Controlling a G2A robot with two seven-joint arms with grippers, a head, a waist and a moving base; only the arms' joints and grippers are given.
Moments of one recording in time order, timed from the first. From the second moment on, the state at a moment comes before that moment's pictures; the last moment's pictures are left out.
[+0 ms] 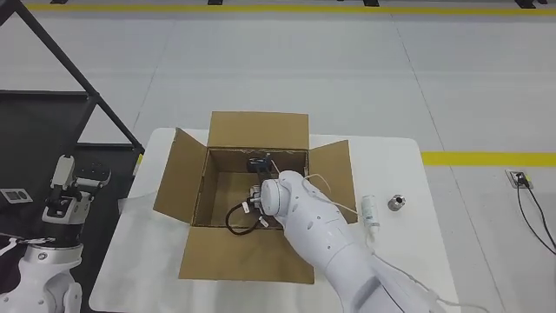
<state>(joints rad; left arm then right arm) 1.42 -1.14 -1.90 -1.85 -0.27 -0.34 -0.25 -0.19 -1.94 0.75 -0.19 -0.66 0.18 0.71</state>
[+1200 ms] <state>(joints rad) 1.40 -1.14 -1.88 -1.86 -0.25 -0.33 -0.25 -0.24 -1.85 0.75 -0.40 -0.84 0.15 0.96</state>
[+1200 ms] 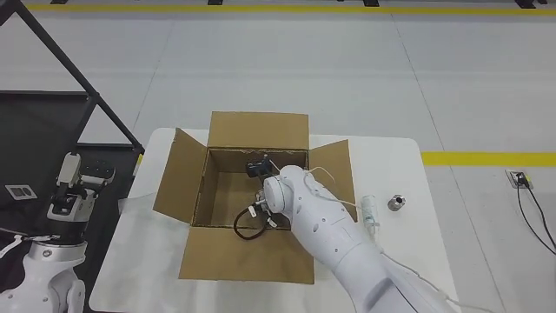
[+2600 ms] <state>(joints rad) 1.41 -1.15 -1.89 -1.85 -0.25 -0.34 -0.26 -0.27 -1.84 0.80 -0.33 -0.90 0.07 0.81</state>
